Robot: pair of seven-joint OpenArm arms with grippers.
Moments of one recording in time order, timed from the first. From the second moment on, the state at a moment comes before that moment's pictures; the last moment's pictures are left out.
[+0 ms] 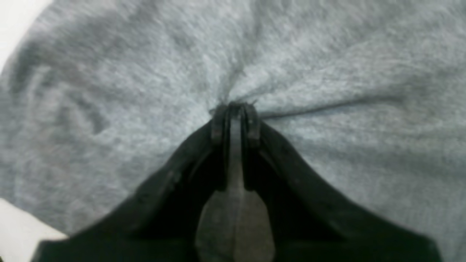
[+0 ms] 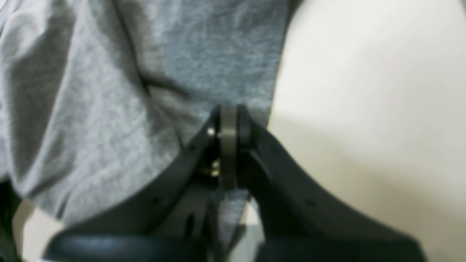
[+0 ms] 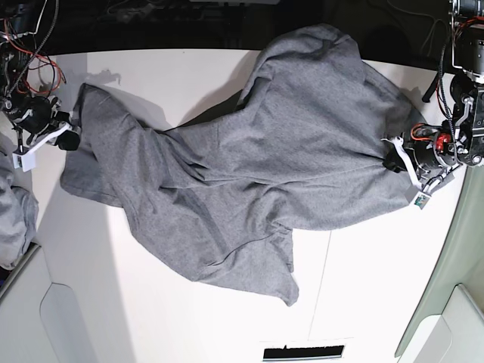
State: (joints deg) left arm -4.1 -30.5 -1.5 65.6 -23.4 -30.6 39.0; right arm -4.0 20.2 20.9 62.2 34.1 31.1 -40.5
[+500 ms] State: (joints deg) left arm -5.0 -30.7 -1.5 77.2 -38.9 -33.9 44.3; right arm -11.8 19.9 30.2 82.7 43.6 33.7 -53.0
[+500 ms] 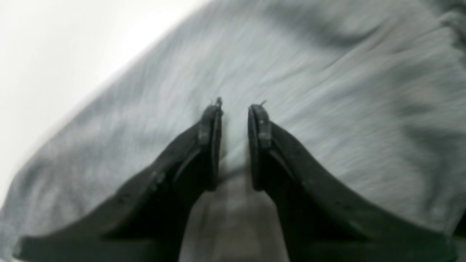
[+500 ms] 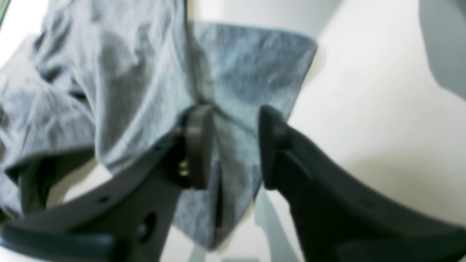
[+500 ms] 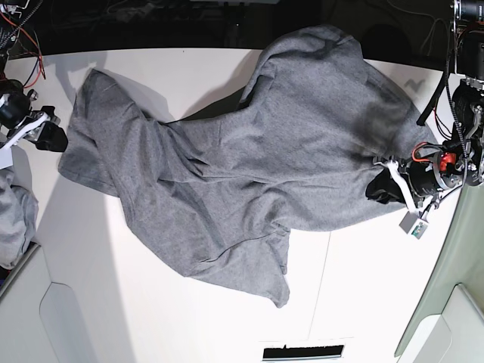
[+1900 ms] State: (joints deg) left arm -0.9 -27.7 -0.6 83.0 -37.2 -34.9 44.5; right arm -17.1 17.1 15.2 103.9 46.8 33.2 -50.5
